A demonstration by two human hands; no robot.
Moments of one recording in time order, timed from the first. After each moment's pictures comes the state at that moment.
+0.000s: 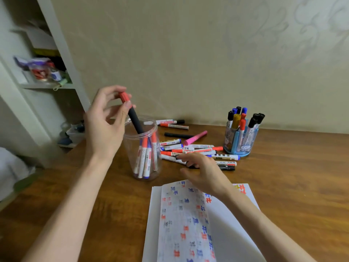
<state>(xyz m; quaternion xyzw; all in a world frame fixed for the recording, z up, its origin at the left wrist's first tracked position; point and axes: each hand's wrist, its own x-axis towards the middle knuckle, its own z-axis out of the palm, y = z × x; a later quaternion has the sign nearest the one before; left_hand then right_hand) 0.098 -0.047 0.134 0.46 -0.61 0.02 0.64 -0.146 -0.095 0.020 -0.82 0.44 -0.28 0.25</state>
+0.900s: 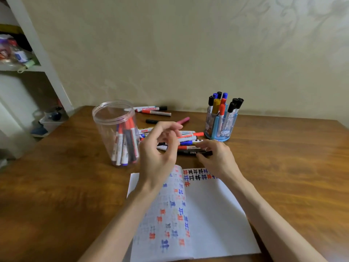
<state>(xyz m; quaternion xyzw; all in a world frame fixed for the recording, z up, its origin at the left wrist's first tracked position) -0.042 -0.034 0.055 0.43 -0.61 -0.15 0.64 -0.220 -0.112 -0.004 -0.75 0.58 -0.29 0.14</state>
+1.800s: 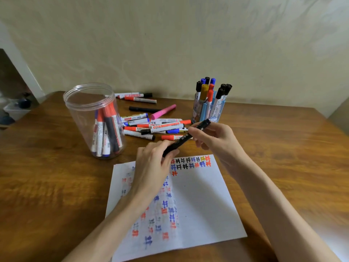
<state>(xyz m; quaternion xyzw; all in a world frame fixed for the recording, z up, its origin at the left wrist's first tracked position) -0.049 -0.042 -0.018 0.59 -0.70 -0.09 0.39 -0.239 -0.082 0.034 -0.60 0.48 -0.44 0.46</state>
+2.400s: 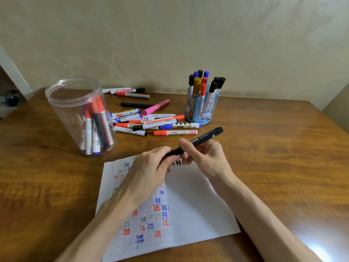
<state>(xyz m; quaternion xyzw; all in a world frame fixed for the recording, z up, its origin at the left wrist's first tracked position) -0.043 -0.029 -0.017 0.50 -0.77 -0.19 0.36 -0.234 -0.050 -0.004 -0.58 0.45 -0.48 0.48</state>
